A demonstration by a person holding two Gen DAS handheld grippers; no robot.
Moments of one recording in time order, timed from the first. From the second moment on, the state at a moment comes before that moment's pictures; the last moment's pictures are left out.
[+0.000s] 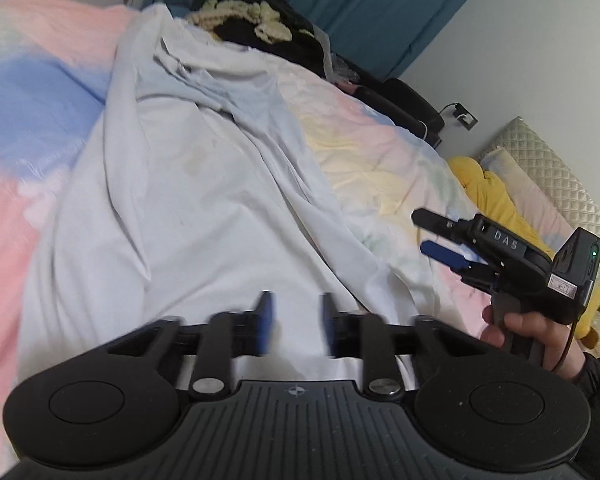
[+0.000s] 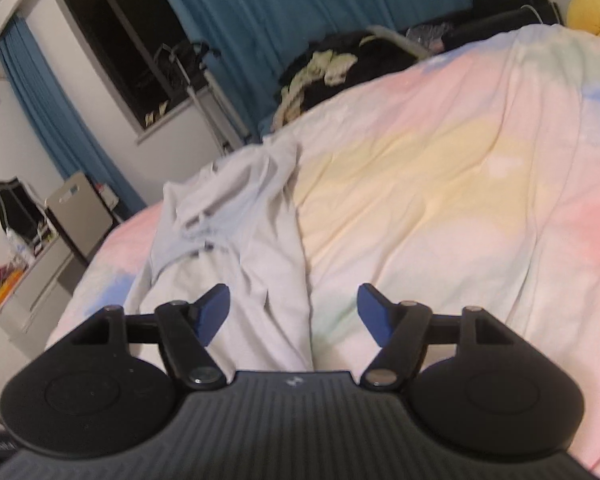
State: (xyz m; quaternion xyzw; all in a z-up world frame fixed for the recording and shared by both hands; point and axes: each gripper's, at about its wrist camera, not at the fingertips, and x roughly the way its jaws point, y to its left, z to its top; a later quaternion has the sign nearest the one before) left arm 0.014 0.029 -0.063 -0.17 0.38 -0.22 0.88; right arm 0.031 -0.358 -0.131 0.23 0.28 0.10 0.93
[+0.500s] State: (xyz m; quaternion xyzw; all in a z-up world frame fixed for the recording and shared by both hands) left arm -0.024 0.099 -0.031 -0.18 0.32 -0.10 0.92; right arm -0.004 -0.290 -0.137 0.12 0.40 0.13 0.90
